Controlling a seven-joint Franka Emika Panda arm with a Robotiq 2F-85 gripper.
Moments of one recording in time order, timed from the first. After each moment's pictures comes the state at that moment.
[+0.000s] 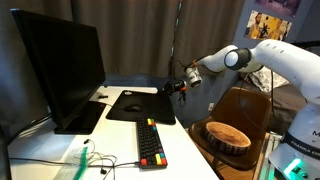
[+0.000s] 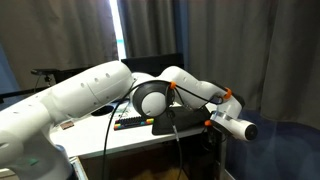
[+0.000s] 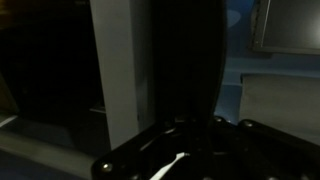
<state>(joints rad) -0.43 1.23 0.06 -1.06 1.35 1.97 -0.68</state>
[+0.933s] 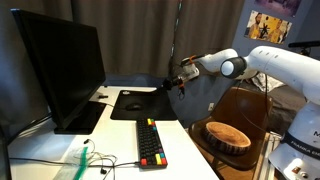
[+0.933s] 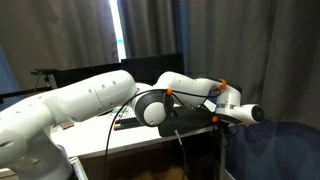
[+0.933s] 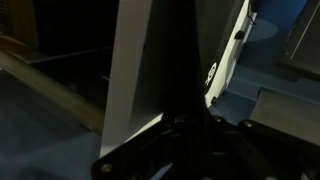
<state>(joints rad) -0.38 1.35 0.00 -0.74 1.18 2.01 -0.67</state>
